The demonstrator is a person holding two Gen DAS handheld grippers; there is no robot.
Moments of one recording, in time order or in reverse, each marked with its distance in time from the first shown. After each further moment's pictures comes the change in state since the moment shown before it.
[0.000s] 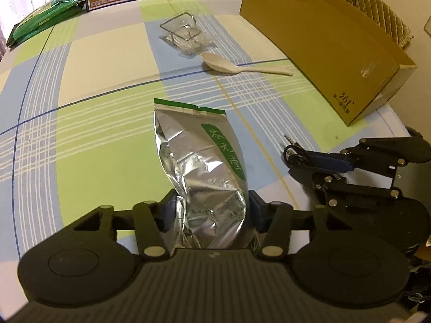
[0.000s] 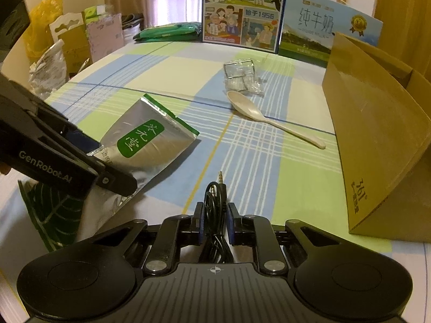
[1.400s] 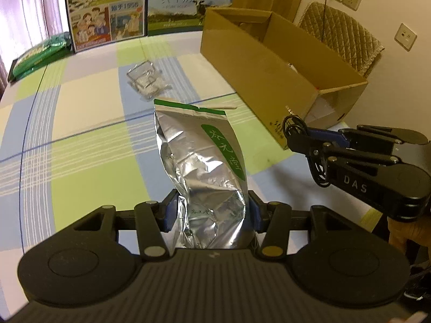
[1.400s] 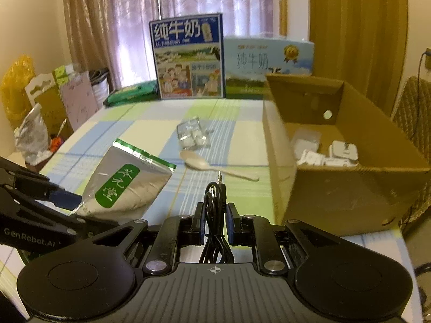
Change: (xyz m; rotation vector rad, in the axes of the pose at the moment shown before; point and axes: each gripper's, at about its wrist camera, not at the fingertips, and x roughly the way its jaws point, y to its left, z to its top) left arm -0.073 -0.078 0.001 0.038 -0.108 -0.017; right arm -0.108 -0.041 0.018 0.176 -0.168 -0.073
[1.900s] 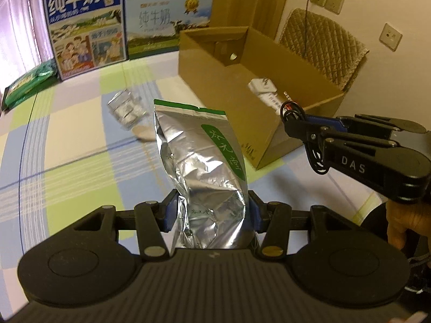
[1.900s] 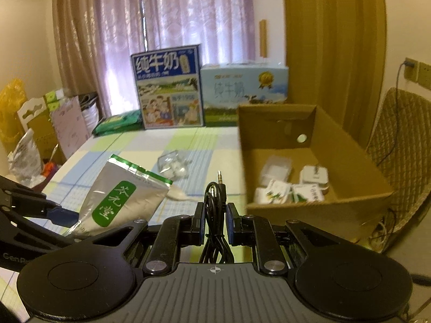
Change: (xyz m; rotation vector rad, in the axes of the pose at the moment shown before) left arm -0.019 -0.047 0.030 0.057 -0.042 -0.014; right arm -0.039 -0.036 0.027 0.040 -0.088 -0.040
